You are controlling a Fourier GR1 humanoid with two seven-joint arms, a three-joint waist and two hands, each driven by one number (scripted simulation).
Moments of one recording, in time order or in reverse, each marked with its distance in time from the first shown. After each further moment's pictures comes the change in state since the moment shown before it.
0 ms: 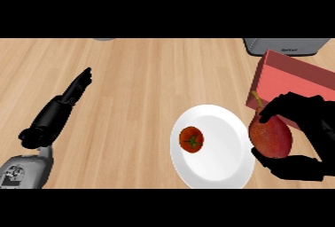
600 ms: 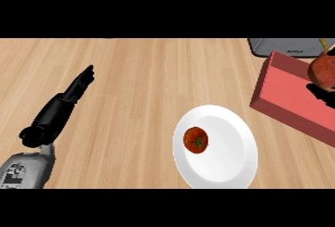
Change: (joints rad) left arm -0.019 -0.013 0.004 -0.006 -0.008 -0.019 0.005; right arm -0.265 -0.108 -0.336 0.449 -0.129 0.057 -0.035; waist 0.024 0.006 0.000
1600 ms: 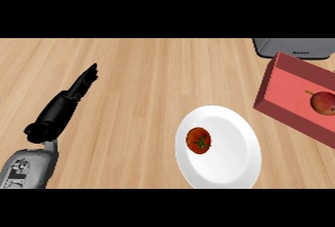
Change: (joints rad) left arm -0.028 -0.016 0.006 0.027 -0.013 -0.022 -0.005; right arm -0.253 -0.244 0.174 0.881 0.246 0.246 -0.500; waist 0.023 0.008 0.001
